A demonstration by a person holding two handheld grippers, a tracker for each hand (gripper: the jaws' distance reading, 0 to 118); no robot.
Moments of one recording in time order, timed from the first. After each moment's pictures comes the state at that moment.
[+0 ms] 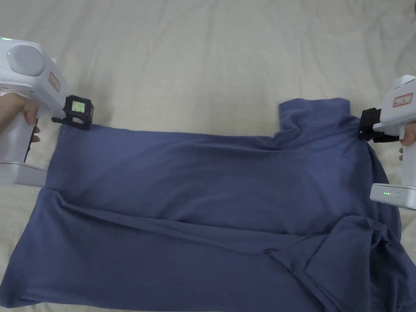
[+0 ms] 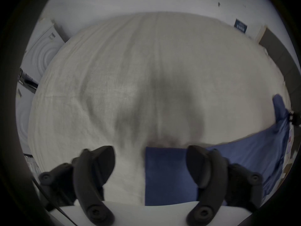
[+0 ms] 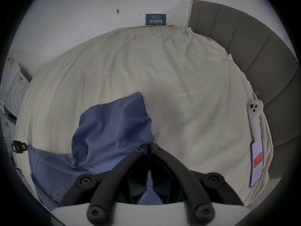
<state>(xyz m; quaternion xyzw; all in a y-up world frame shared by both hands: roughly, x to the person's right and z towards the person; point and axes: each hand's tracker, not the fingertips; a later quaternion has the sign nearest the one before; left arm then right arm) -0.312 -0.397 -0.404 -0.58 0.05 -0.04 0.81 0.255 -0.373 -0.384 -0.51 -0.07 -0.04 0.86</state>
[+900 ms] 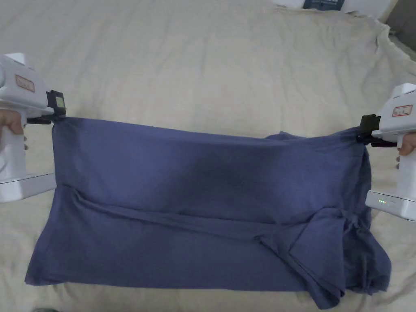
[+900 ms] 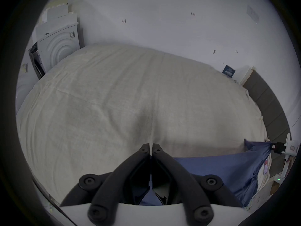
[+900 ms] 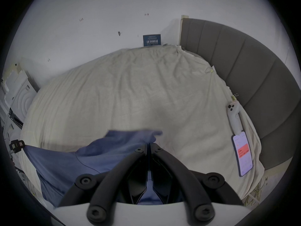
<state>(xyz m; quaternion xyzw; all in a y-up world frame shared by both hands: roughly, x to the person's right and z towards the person) -0.339 -0.302 -0.293 -0.42 0.04 0.11 0.90 0.262 -0.301 -0.295 -0.43 -0.08 -0.06 0.90</state>
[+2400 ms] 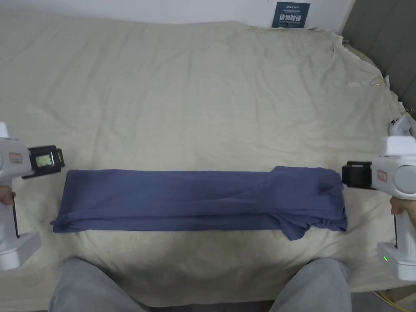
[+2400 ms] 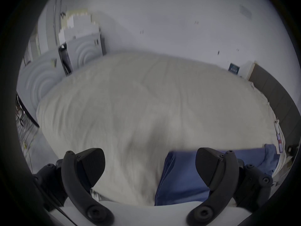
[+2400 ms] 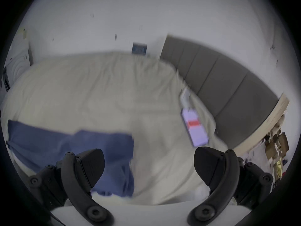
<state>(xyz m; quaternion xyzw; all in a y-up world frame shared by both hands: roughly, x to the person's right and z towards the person) -0.344 -0.318 -0.101 -0.35 0.10 0.05 0.93 0.261 -0.315 -0.067 -0.33 -0.16 0.09 0.93</state>
